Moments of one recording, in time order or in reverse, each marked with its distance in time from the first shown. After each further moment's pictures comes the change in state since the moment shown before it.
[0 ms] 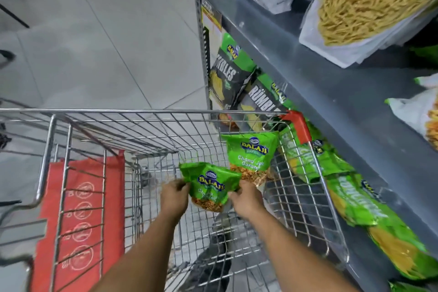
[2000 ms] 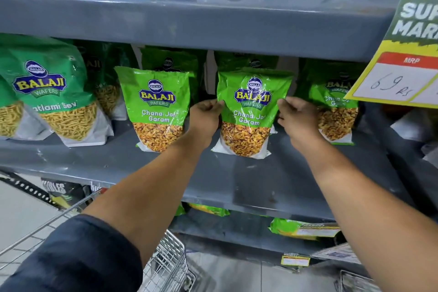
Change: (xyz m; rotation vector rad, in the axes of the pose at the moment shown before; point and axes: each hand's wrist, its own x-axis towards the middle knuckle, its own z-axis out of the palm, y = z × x) left_hand -0.315 0.344 0.329 -0.212 -0.870 0.730; right_hand -0.234 0.210 -0.433 0.847 1.223 -0.291
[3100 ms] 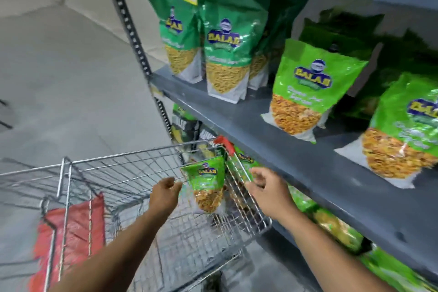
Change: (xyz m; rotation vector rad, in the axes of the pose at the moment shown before) left_hand -0.265 -0.119 -0.327 0.551 0.739 -0.433; right_hand -0.254 0.039 0.190 -0.363 -0.892 -0.112
